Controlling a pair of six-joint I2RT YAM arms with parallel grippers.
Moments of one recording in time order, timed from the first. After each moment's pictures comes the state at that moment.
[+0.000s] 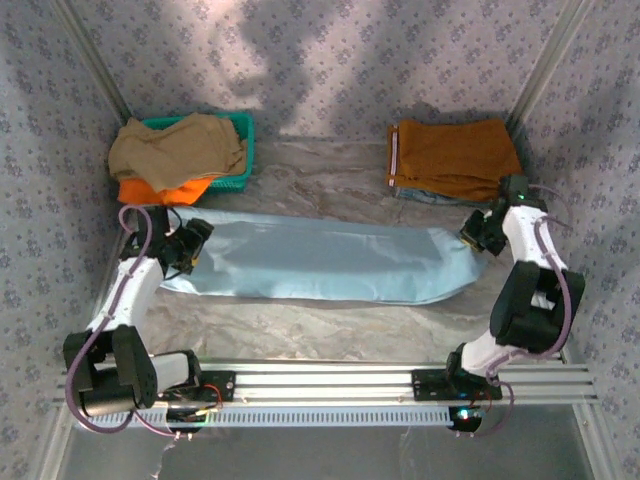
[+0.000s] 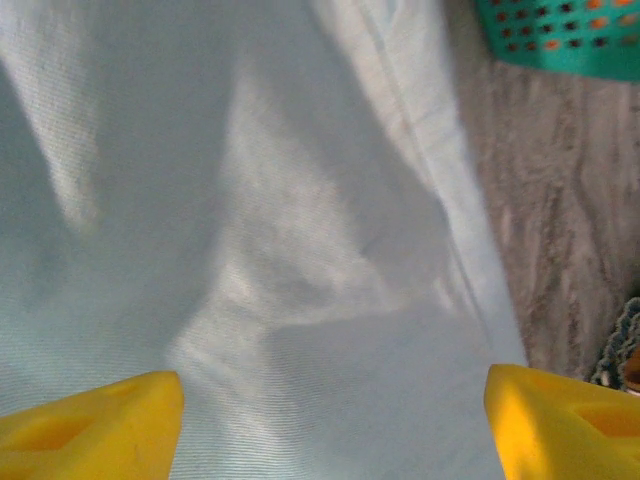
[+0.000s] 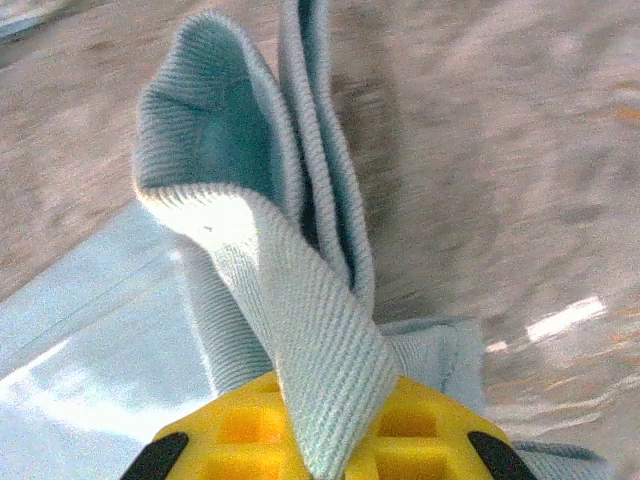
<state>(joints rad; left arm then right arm) 0.11 1.19 0.77 -0.48 0.28 -0.92 -0.25 1.52 1.17 -0.89 -0.19 0.40</state>
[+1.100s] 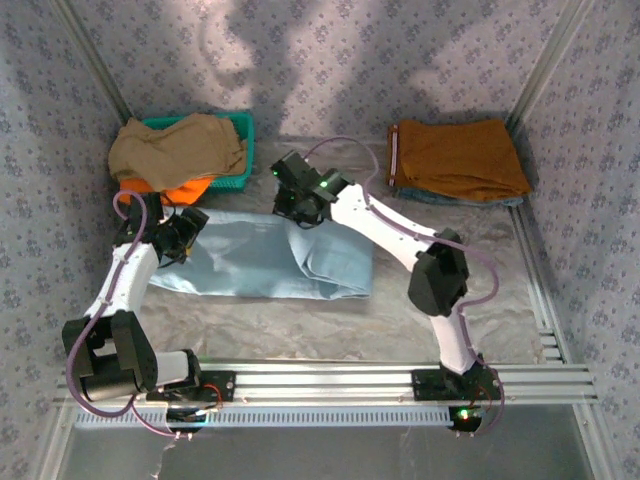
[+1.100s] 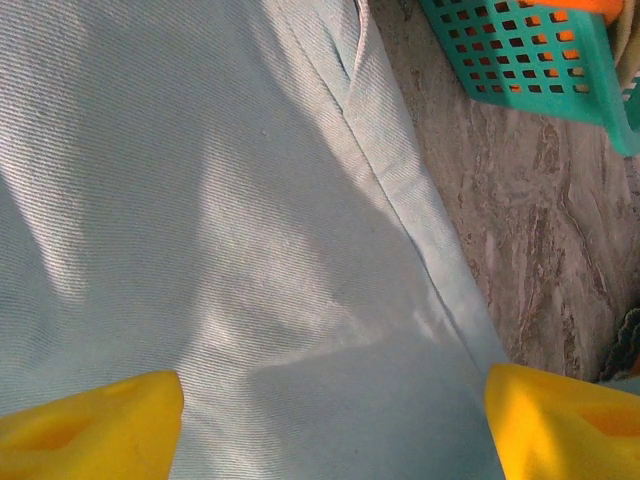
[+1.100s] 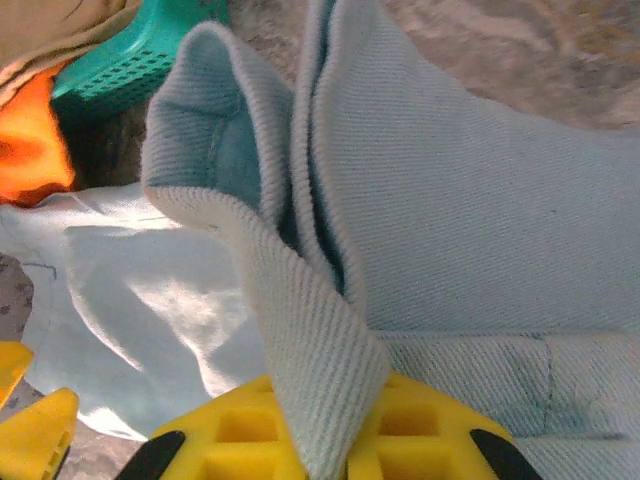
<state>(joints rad) 0.14 1.28 0.89 -0.53 0.28 -0.86 0.85 2.09 2.03 -0.85 0.06 1.00</state>
